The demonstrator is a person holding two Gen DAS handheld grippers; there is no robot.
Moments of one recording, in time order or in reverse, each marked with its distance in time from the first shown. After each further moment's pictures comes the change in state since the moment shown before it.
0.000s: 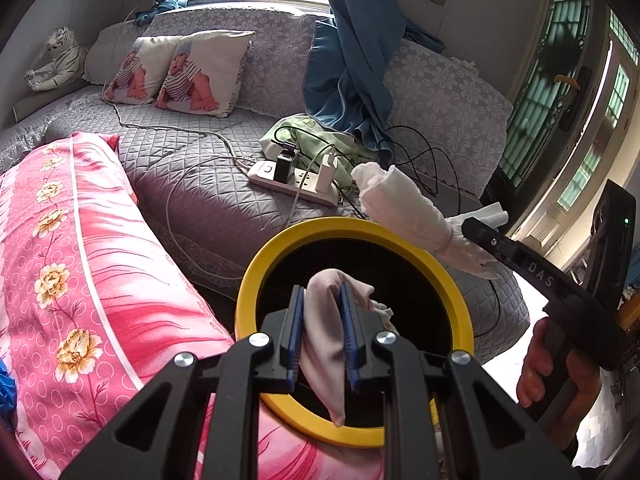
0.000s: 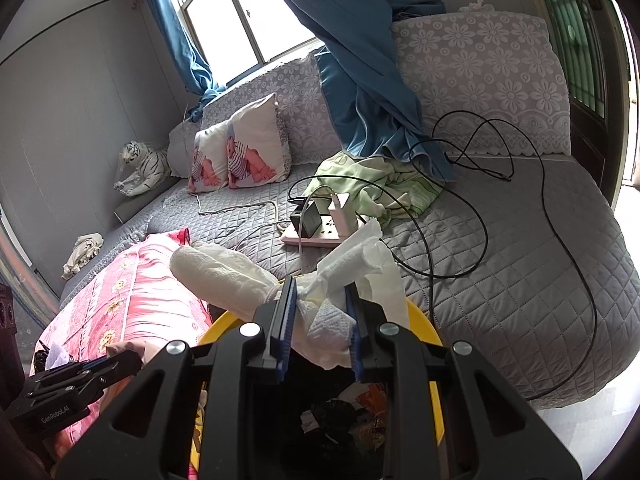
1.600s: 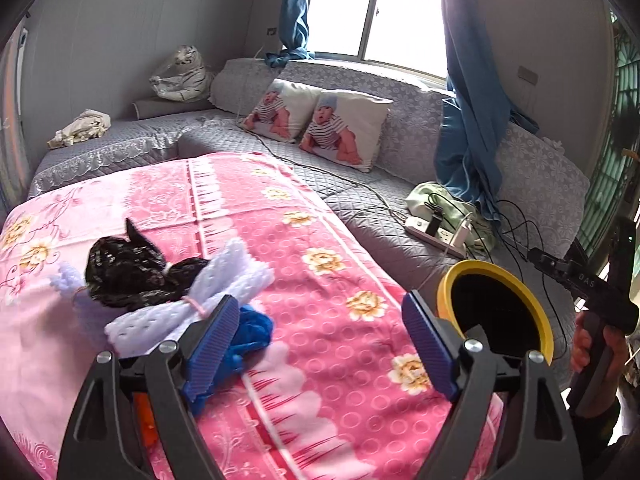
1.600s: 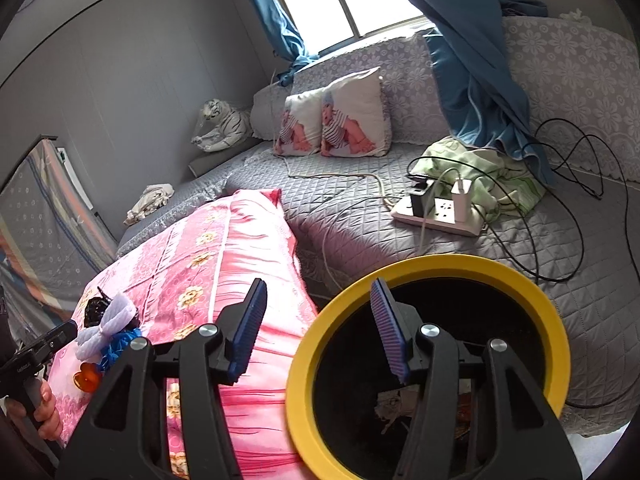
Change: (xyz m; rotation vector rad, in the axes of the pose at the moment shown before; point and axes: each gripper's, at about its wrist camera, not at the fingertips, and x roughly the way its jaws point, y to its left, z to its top) left arm -0.192 0.152 -0.078 -0.191 -0.230 0.349; right arm 0.004 0.111 -0.017 -0.176 0.105 0.292
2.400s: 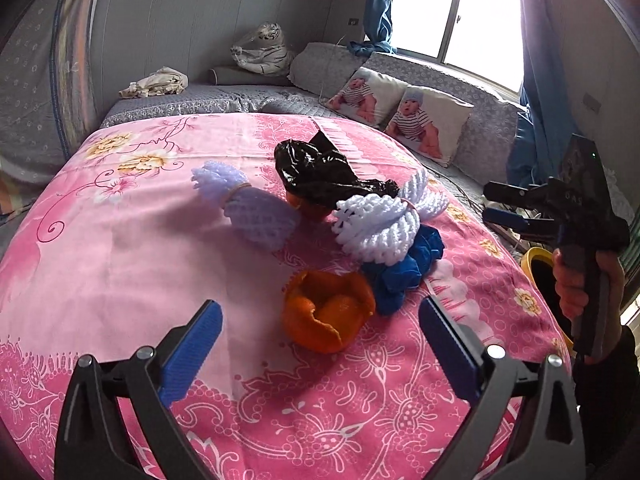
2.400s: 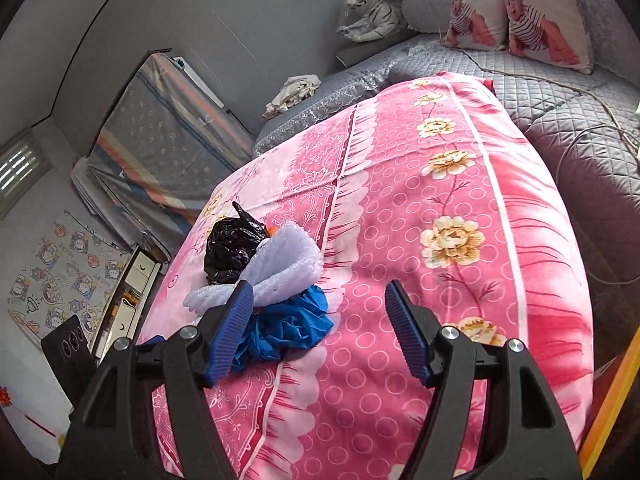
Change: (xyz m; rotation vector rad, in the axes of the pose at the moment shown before) left arm -0.046 0.120 -0.074 -0.145 0.040 0.165; right arm 0.154 0.197 -0.028 -0.093 0.413 0.538
